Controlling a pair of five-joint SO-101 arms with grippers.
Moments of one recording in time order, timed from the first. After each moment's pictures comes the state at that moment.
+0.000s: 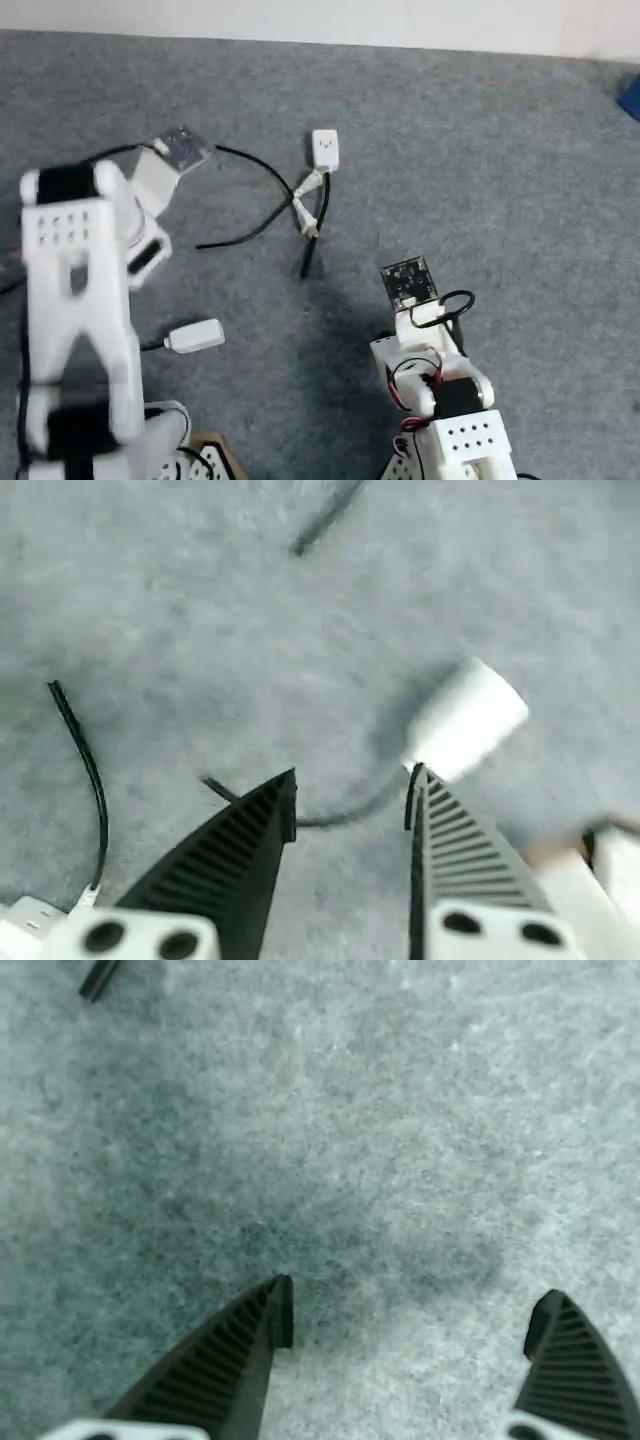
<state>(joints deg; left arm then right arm) -14.5 -21.9 15.8 98.8 -49.9 -15.3 -83.0 93.8 52.1 10.4</state>
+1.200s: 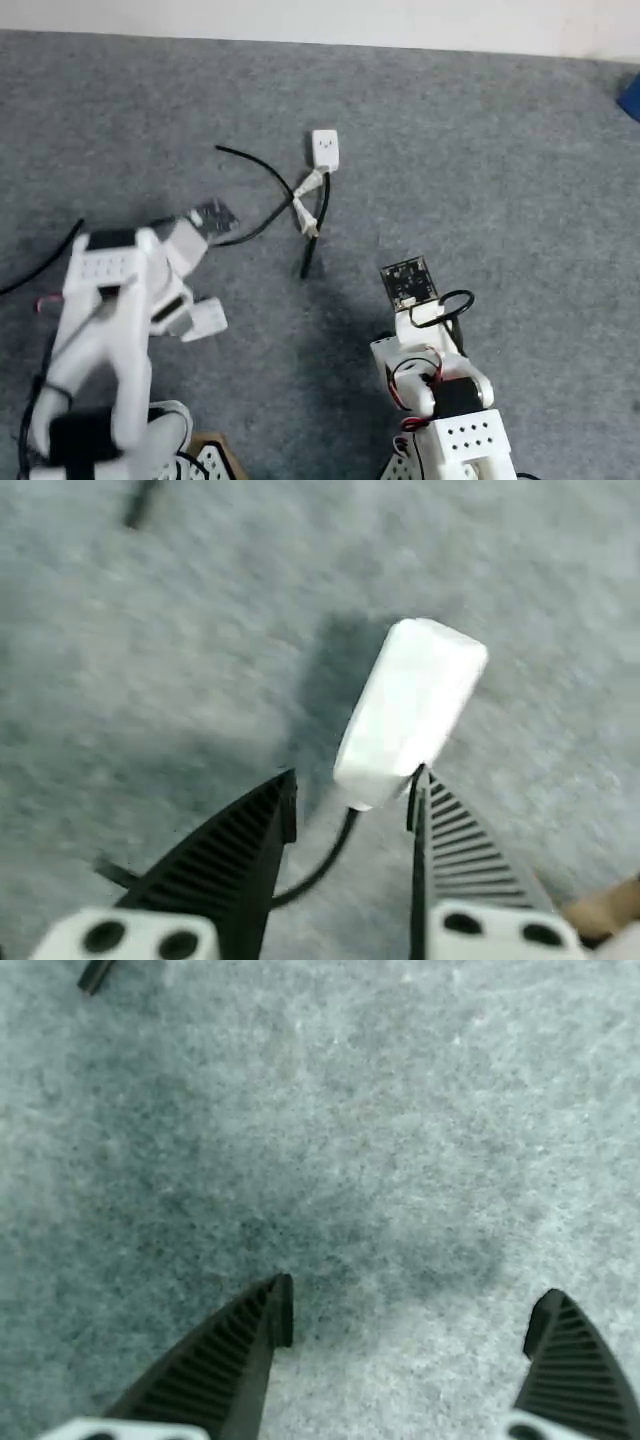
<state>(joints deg) -14.4 -16.6 42.4 70.2 -53.0 -15.3 -83.0 93.8 52.4 10.4</state>
